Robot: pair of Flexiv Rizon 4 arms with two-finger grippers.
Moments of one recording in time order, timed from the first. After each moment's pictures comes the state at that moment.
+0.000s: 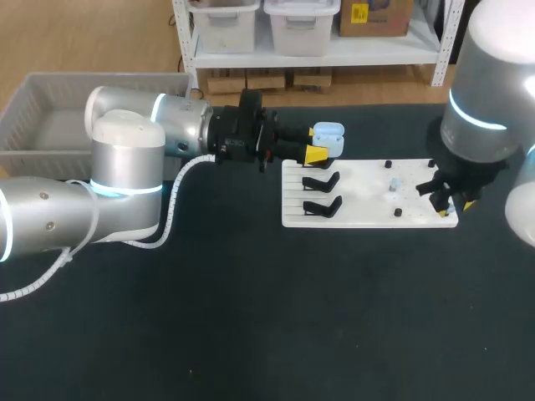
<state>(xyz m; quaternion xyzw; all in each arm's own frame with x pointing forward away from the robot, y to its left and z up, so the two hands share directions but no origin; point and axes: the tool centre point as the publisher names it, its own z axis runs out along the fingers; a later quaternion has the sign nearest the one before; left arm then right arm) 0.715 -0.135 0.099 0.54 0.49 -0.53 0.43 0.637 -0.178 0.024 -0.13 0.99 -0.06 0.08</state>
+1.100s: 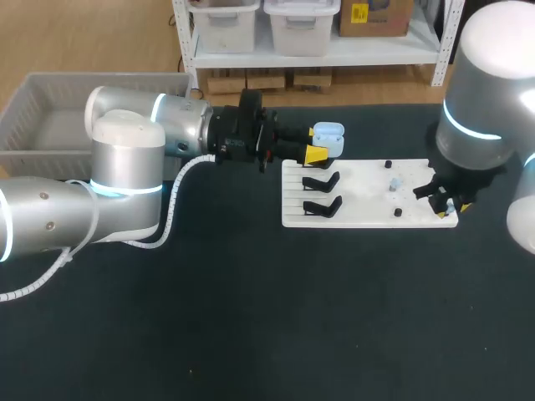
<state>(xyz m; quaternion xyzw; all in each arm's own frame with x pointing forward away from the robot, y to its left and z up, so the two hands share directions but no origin) 0.715 -0.135 0.099 0.54 0.49 -0.53 0.43 0.642 -0.179 0.014 -0.12 0.99 -0.07 0.09</state>
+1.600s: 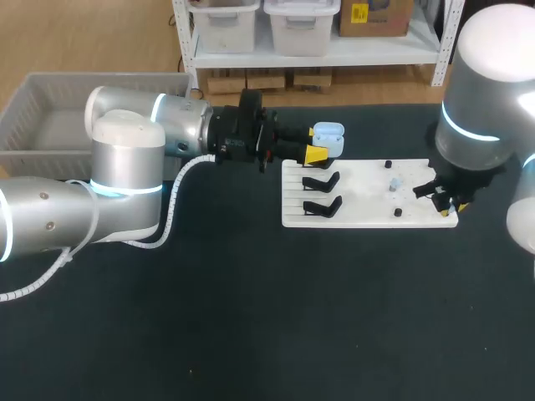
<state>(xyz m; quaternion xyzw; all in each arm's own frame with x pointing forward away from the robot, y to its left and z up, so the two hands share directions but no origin) 0.715 -0.135 0.099 0.54 0.49 -0.53 0.43 0.648 -0.181 0.012 -0.11 0.99 -0.08 0.10</state>
